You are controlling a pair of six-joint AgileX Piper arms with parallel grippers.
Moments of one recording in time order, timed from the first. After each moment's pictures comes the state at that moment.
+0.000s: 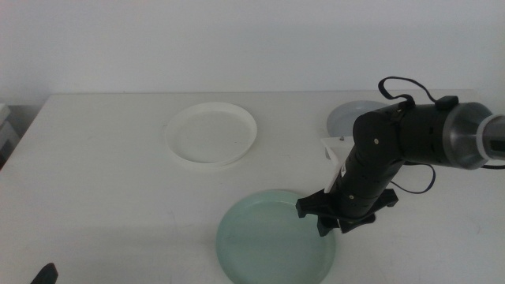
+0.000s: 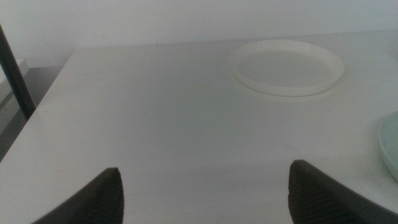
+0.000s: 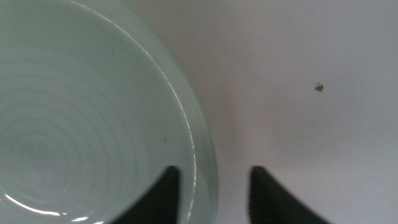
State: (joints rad) left arm -0.08 -0.01 0.03 -0.06 0.27 0.04; right arm 0.53 1.86 -1.17 0.11 0.76 0.29
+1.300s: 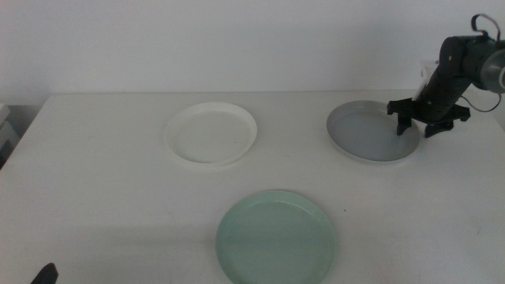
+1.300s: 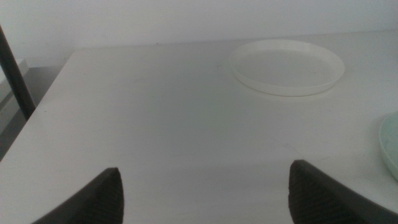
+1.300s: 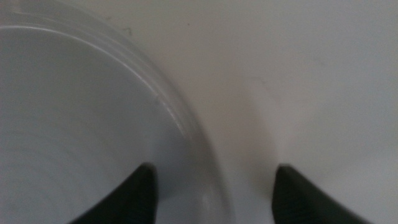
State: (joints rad) left arm -0.08 -0.01 0.03 -0.06 0.27 0.04; right arm 0.00 2.38 -1.99 0.00 0.92 0.17
